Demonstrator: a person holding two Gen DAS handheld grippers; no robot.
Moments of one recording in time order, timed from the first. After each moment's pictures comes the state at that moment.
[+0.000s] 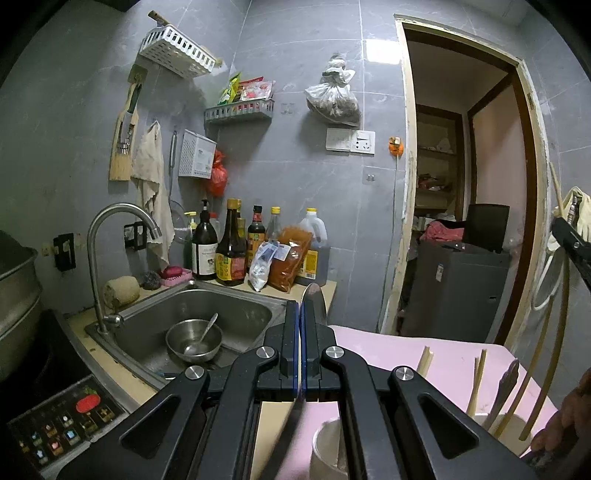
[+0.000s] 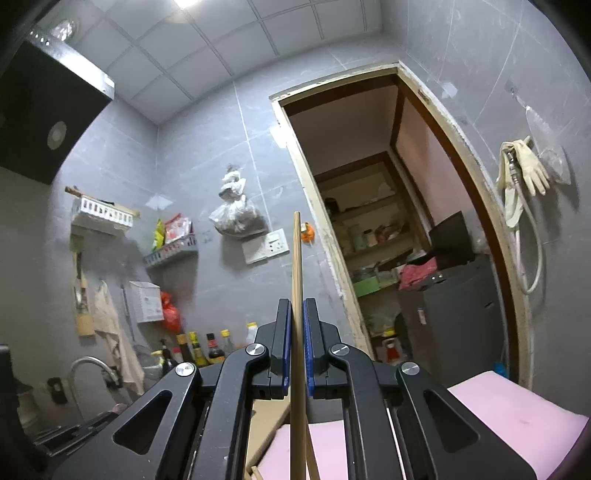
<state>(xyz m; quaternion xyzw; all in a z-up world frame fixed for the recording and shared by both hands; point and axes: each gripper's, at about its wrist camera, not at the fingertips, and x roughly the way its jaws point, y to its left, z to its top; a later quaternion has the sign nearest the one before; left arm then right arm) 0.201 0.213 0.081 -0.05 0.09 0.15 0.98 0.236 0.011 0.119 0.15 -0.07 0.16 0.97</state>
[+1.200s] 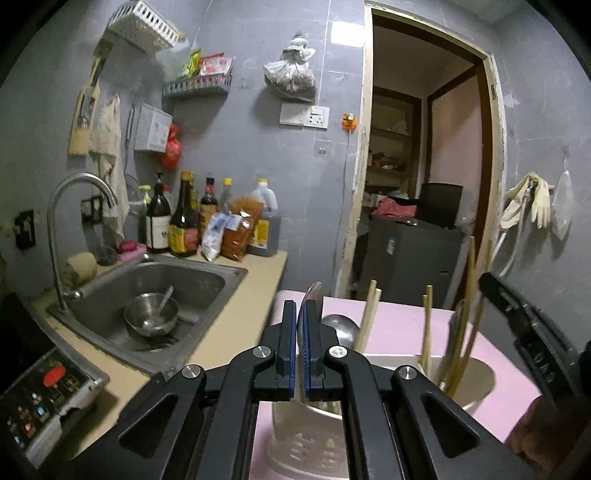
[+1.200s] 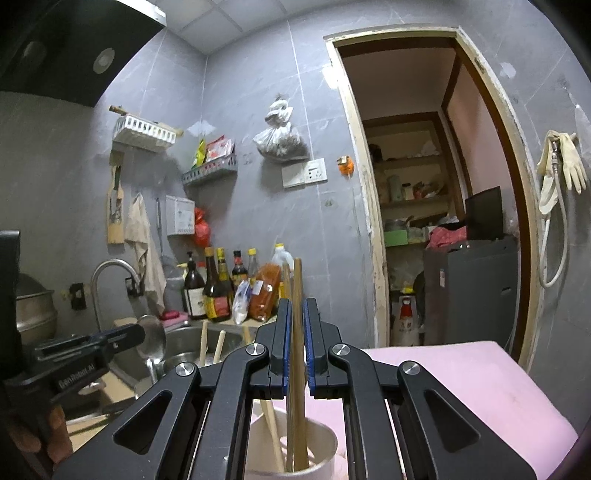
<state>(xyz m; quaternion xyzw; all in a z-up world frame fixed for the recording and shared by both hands) 0.184 0.202 0.060 -0.06 0.14 0.04 0.99 0.218 0.016 0.072 0.05 0.04 0.25 0.97</state>
